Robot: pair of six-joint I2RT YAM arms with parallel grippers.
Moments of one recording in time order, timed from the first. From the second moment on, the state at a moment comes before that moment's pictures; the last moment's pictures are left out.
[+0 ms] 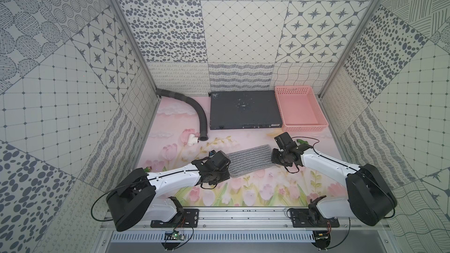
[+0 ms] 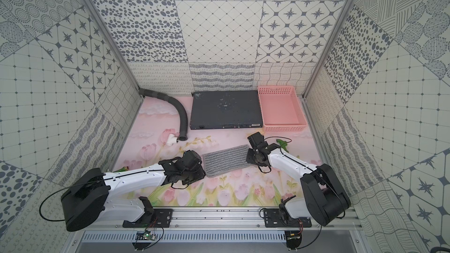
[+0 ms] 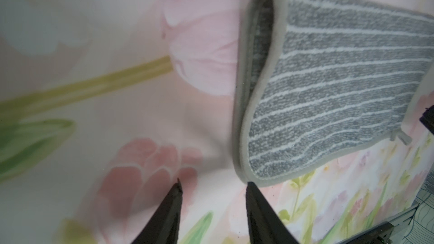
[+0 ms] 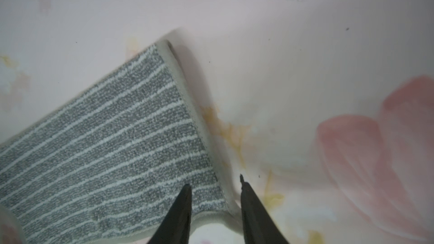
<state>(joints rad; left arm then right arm) -0.77 1.36 0.60 -0.37 0.03 -1.14 0.51 1.38 0.72 -0.50 0.04 0.69</state>
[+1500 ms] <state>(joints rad) -0.79 1.66 0.88 -0.52 -0.13 -1.09 0.51 1.37 0.70 -0.51 0.06 0.73</state>
